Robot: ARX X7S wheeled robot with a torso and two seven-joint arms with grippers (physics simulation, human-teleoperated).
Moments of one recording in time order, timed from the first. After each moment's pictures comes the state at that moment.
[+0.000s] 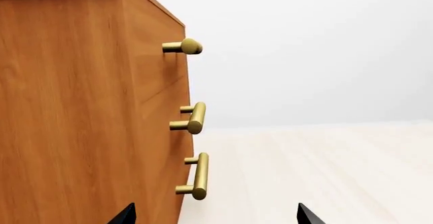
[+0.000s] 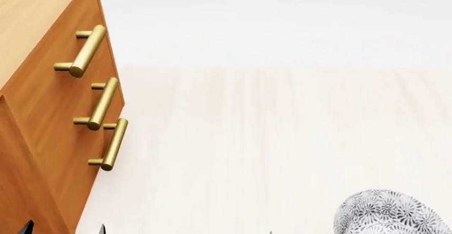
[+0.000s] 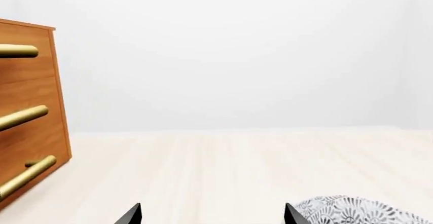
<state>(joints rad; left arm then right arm) 0.11 -0.26 0.30 0.22 -0.12 0.08 -0.34 -0.14 0.26 -0.28 -0.22 0.18 -0.13 0.34</state>
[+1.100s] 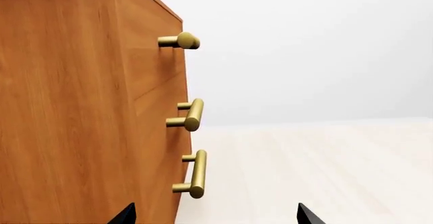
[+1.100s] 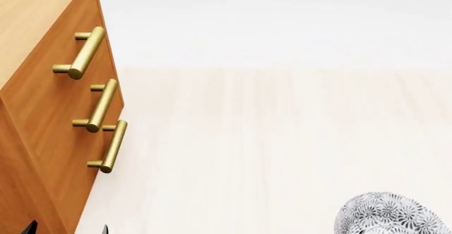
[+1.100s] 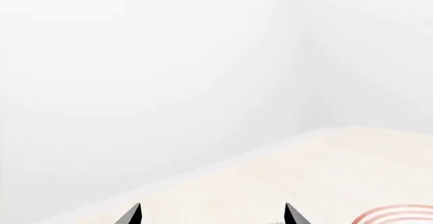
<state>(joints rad) 0.09 -0.27 0.33 0.20 -0.14 0.09 -0.36 -0.28 0.26 -0.12 -0.38 0.29 -0.29 0.51</state>
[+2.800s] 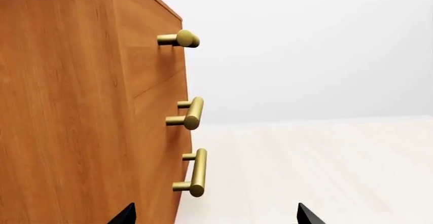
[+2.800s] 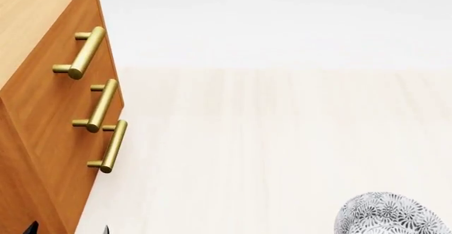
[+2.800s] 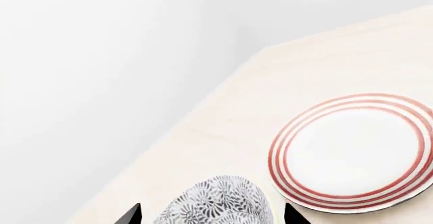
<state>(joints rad) 0.08 -0.29 0.35 0.19 -0.15 0.09 -0.39 -0.22 0.28 0.05 -0.34 0.76 -0.18 0.65</state>
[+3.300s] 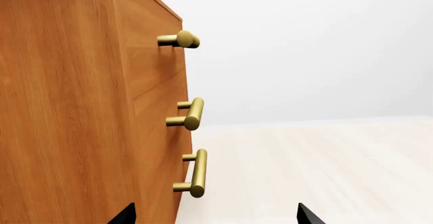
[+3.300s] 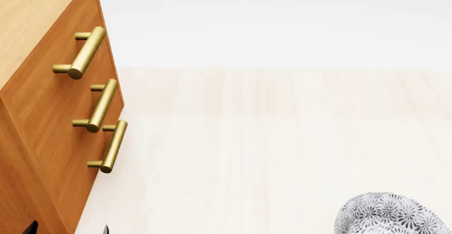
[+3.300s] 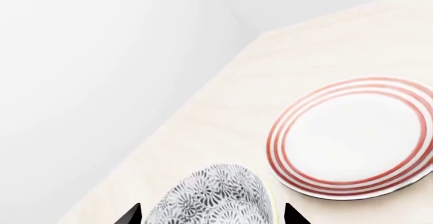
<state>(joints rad) 0.08 -0.30 0.36 0.19 -0.15 0.09 -0.40 -0.20 0.29 0.05 -0.33 0.82 -0.16 0.66</state>
